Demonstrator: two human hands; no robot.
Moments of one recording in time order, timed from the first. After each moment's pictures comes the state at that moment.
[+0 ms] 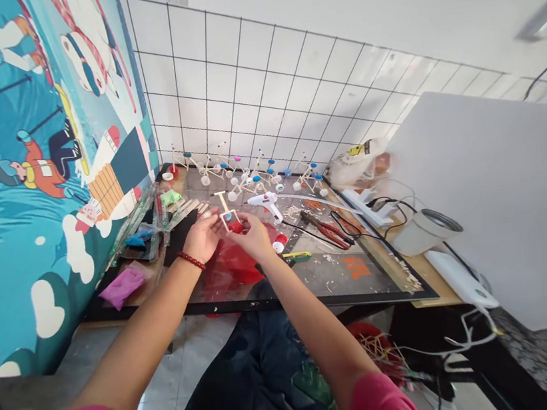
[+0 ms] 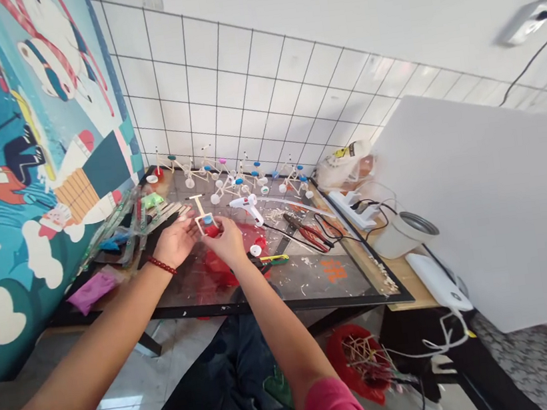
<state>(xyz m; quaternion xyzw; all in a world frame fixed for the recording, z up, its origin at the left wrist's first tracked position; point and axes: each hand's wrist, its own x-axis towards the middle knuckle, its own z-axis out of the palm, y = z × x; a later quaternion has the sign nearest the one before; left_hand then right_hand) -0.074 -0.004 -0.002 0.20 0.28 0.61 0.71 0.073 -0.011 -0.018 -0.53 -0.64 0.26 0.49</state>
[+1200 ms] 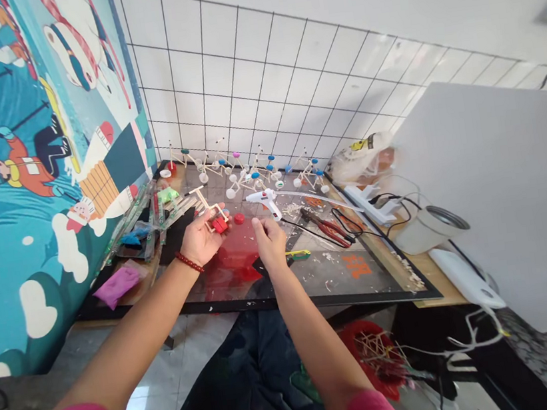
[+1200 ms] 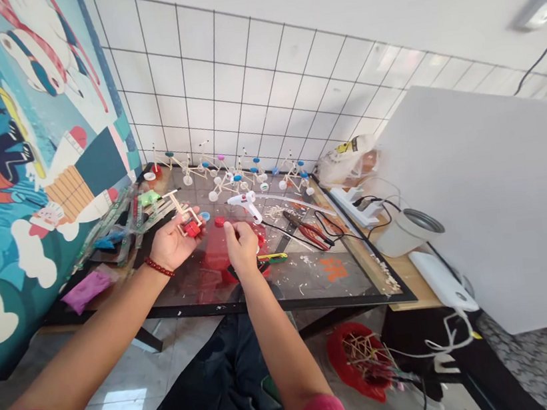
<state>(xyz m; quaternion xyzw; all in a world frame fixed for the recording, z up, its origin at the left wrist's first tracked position) -0.065 -0.021 0.007 0.22 0.19 0.59 0.75 0.101 -0.041 -0.015 -0.58 -0.58 0.16 0.54</state>
